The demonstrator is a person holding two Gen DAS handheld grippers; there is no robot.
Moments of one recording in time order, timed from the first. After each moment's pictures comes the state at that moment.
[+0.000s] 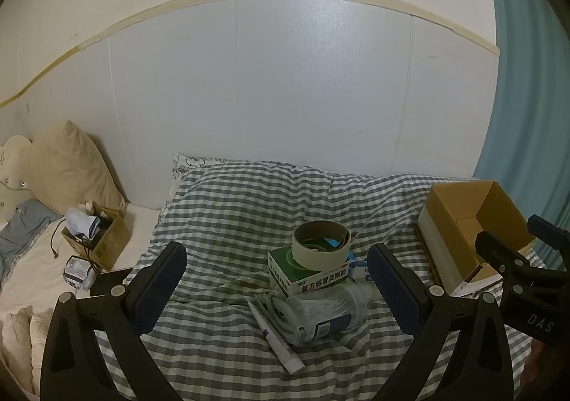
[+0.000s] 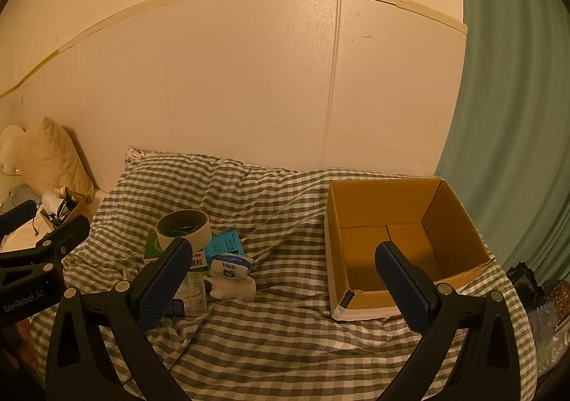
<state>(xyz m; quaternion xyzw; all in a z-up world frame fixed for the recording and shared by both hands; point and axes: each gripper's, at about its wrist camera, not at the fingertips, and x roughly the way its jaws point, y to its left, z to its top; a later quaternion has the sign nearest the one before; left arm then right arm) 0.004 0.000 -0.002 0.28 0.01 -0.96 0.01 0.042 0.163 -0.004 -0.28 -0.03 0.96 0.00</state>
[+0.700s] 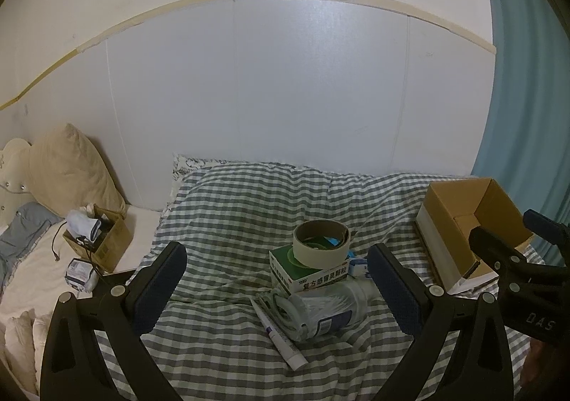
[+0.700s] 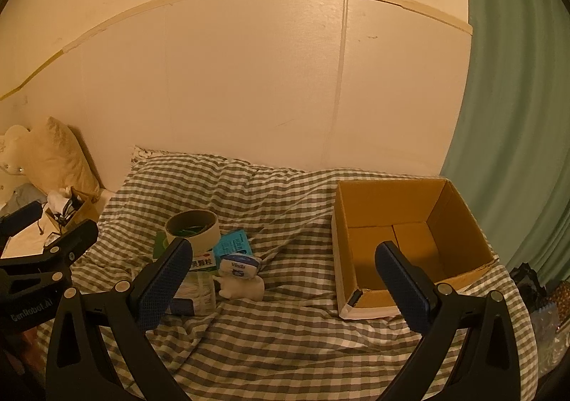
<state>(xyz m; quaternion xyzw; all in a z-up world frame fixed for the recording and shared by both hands) 0.008 -0.004 0.003 0.28 0.00 -0.96 0.00 0.045 0.157 -0.001 -0.28 -0.03 0.96 -0.01</state>
